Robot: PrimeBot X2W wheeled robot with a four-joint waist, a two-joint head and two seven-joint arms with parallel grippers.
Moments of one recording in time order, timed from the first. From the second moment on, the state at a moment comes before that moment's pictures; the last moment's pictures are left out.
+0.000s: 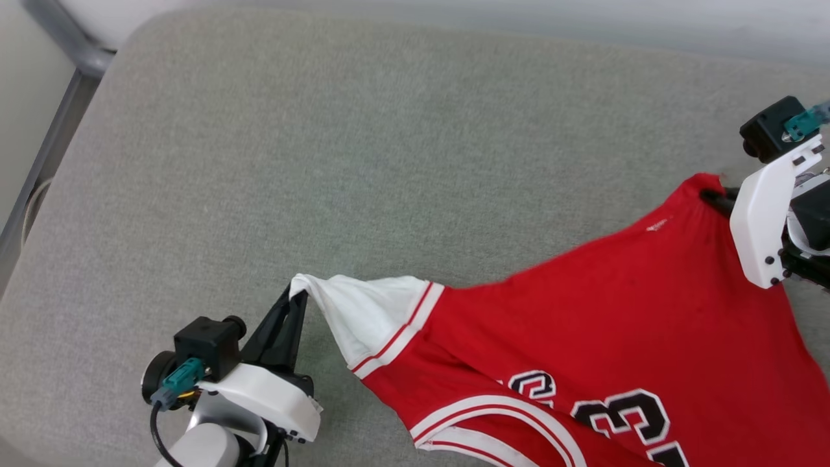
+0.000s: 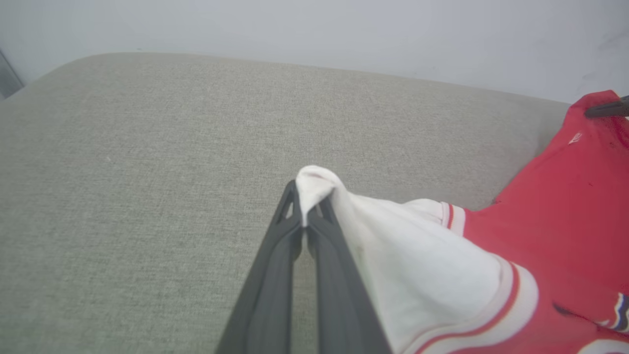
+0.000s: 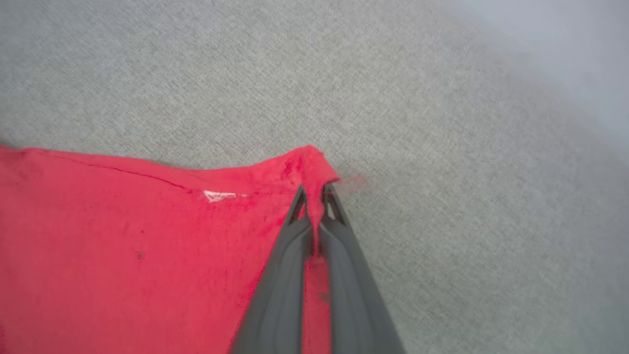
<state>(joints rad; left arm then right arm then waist) -0.22 0.43 -0.54 0.10 -0.65 0.17 -0.25 -0.87 -0.73 0.82 0.44 0.81 0.13 0.49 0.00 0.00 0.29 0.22</state>
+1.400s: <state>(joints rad) -1.10 0.58 -0.41 0.03 -0.55 0.06 -0.04 -1.05 -0.67 0.37 0.13 0.66 0.13 0.29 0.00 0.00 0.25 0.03</state>
